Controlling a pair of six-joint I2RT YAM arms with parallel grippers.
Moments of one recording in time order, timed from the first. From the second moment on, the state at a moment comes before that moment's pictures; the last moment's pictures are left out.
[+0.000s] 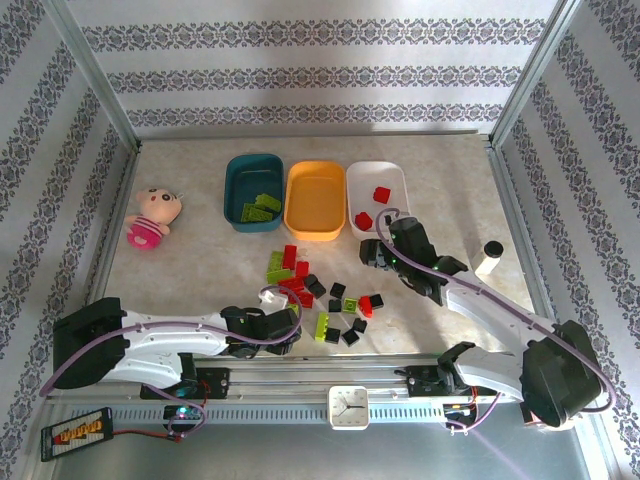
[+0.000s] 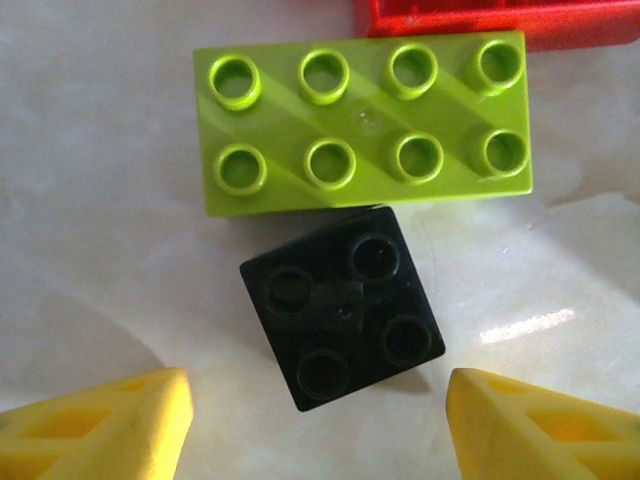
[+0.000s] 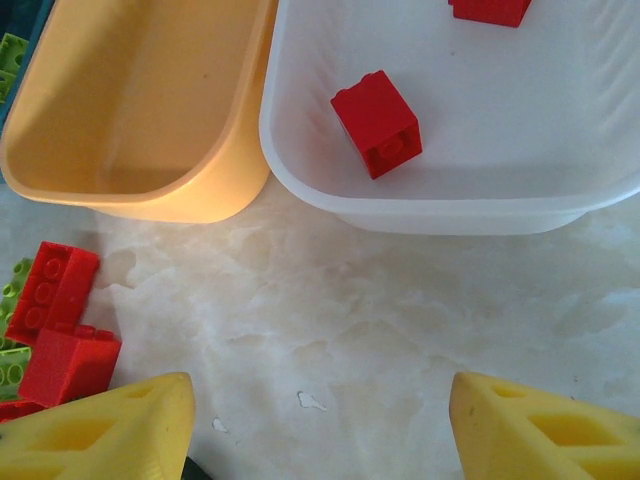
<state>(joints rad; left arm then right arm) -1.18 1.27 0.51 -0.51 -0.31 -0.93 0.51 1.13 0.64 -0.24 0.04 0.50</state>
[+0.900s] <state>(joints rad) -1.10 1.07 0.50 -0.51 -0.35 -0.94 0.51 1.09 0.62 -0.22 0.04 0.50</state>
